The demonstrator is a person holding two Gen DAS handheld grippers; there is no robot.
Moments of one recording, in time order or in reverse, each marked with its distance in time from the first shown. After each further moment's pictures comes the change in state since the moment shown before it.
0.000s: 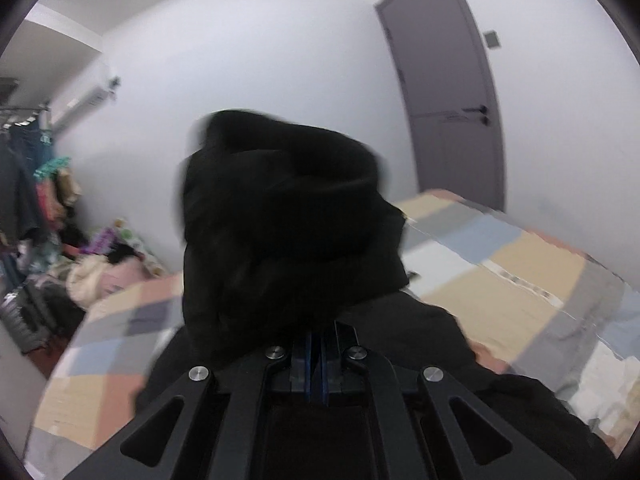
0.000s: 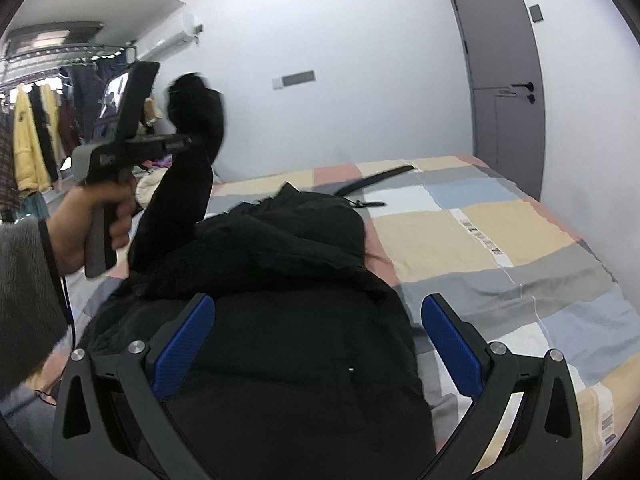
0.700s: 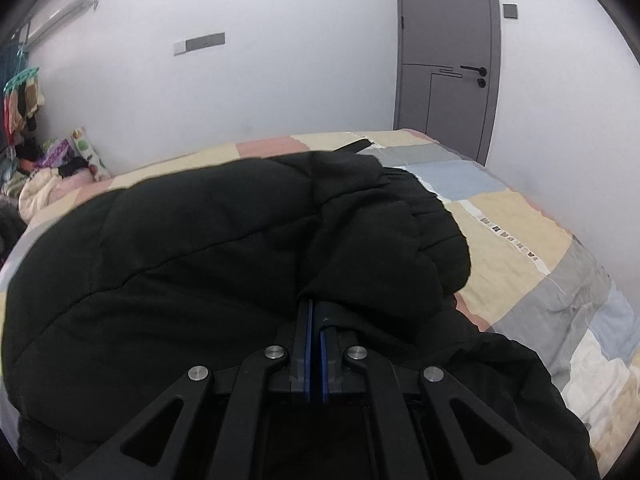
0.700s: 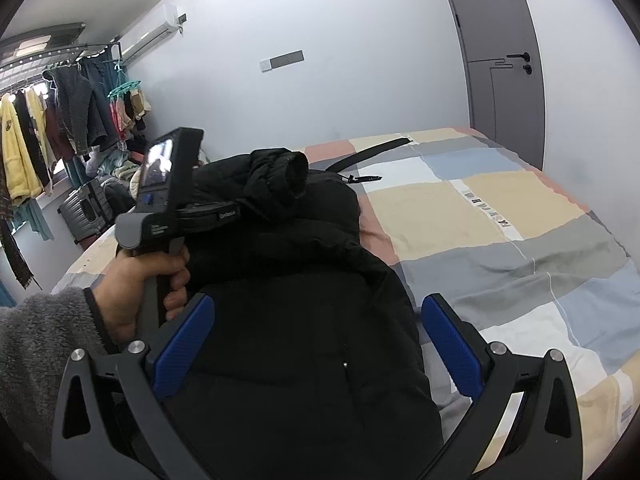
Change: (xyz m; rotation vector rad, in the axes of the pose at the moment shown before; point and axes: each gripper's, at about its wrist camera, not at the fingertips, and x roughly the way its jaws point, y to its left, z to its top) left arm 0.090 -0.033 -0.085 -0.154 0.210 -0.140; right arm 0.031 -0.015 -0.010 0.053 0.064 0.007
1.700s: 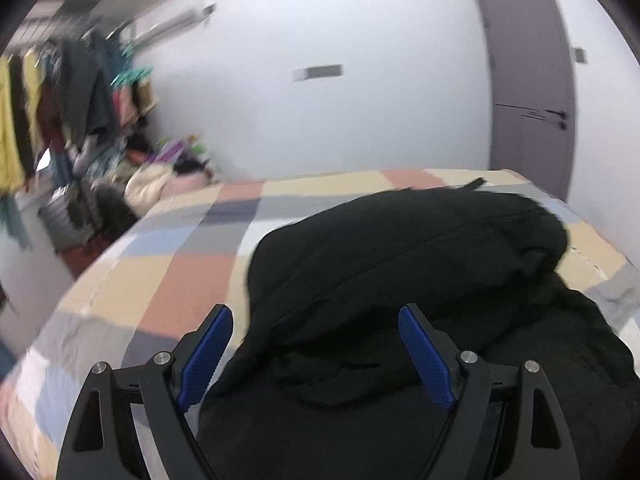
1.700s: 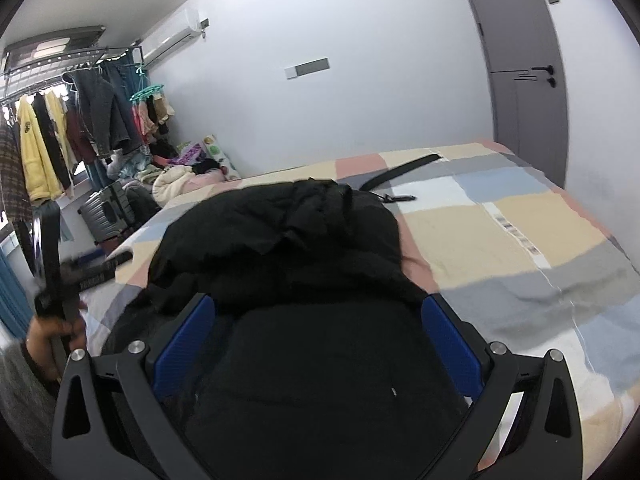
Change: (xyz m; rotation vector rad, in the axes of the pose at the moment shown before) left arm -0.190 0.185 -0.078 -0.160 -0.093 0.327; right arm 0.004 0.041 0.043 -0.026 -0.020 0.080
